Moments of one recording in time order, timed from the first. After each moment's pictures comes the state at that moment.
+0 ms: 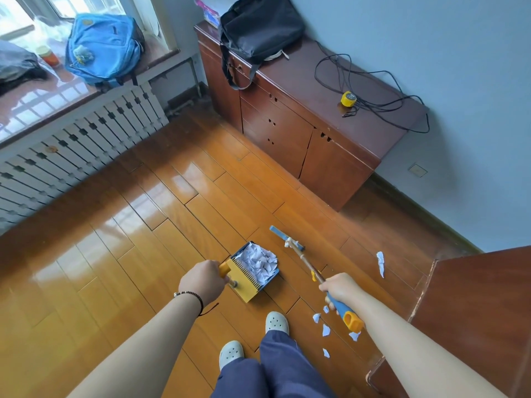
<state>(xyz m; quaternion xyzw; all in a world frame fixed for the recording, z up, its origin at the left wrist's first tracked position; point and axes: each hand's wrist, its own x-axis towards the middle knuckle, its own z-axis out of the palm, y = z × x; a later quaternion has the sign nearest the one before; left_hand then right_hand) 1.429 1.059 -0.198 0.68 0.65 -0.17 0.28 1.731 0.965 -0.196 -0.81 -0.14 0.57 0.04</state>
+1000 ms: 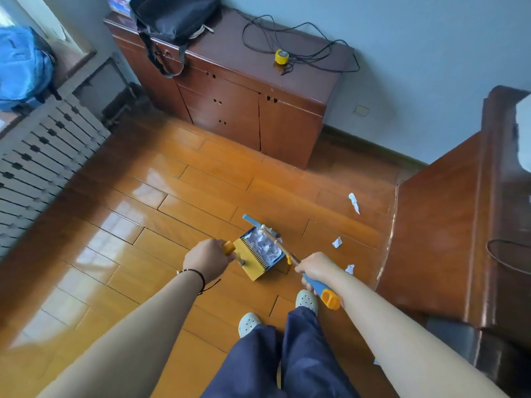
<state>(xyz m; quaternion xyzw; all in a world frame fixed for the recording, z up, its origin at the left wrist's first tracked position) 1.419 1.030 -0.181 0.79 0.52 -0.20 0.26 1.627 0.870 -0.177 -0.79 -0.06 0.59 0.13</state>
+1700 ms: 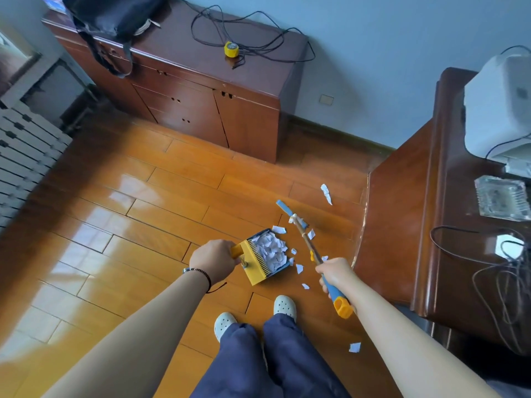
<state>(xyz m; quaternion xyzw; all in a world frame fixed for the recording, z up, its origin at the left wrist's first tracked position) 1.563 0.946 -0.176 0.84 0.43 -0.26 0.22 1.760 0.744 -0.191 -0.83 0.03 0.52 0.22</state>
